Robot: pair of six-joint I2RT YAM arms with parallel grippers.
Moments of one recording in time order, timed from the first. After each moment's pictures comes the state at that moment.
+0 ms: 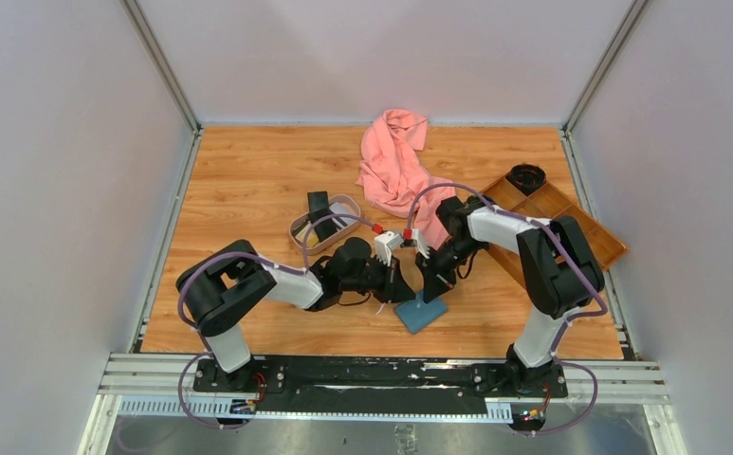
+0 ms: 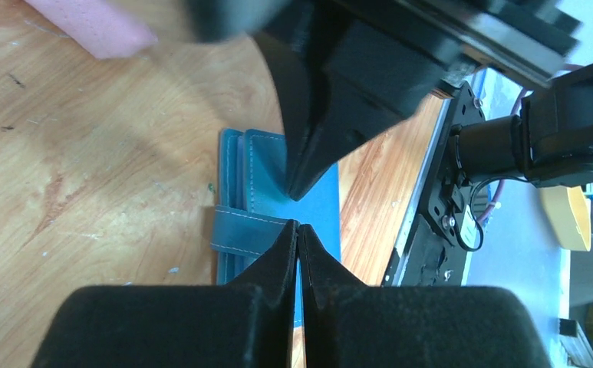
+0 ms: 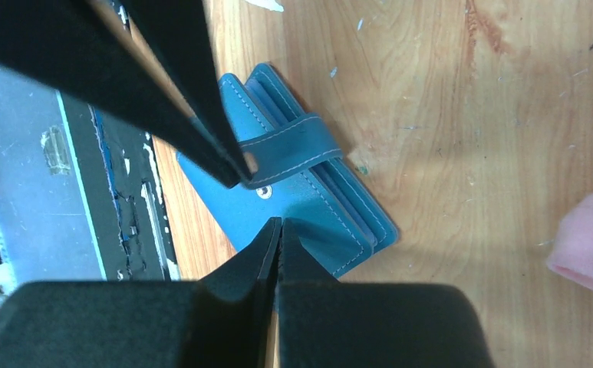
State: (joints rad) left arm -0.91 1.72 0.61 0.70 0.43 -0.62; right arm 0.42 1.74 1.00 -0.90 -0.83 -0.86
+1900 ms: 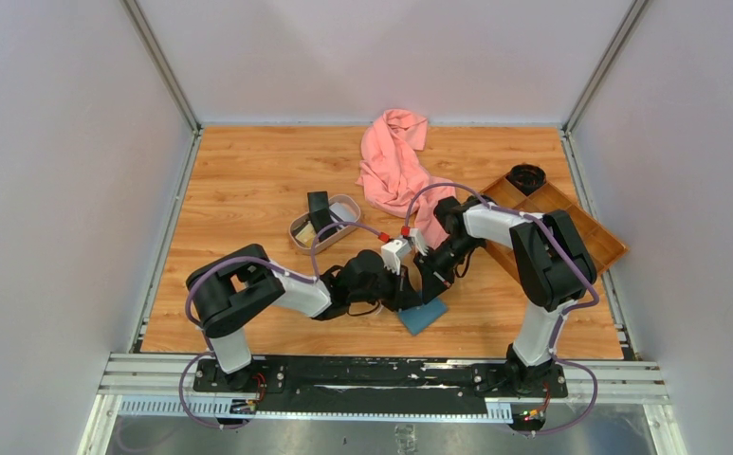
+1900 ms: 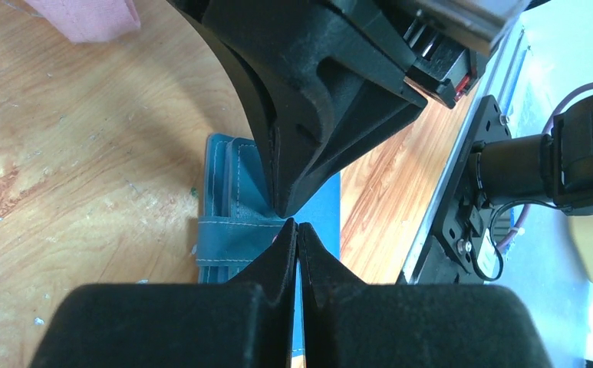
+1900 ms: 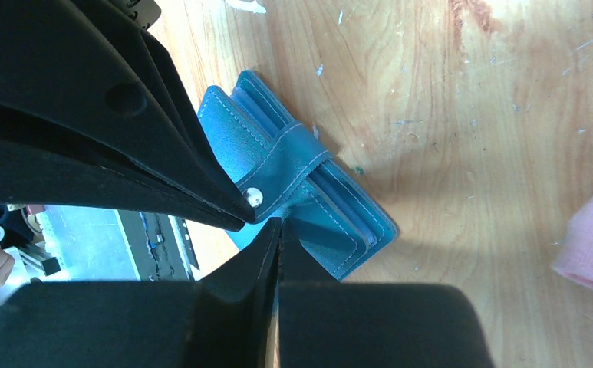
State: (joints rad) left arm -1.03 1.76 0.63 0.71 0.24 -0.66; right arm 0.42 1.81 1.04 -0.92 -0.83 -0.75
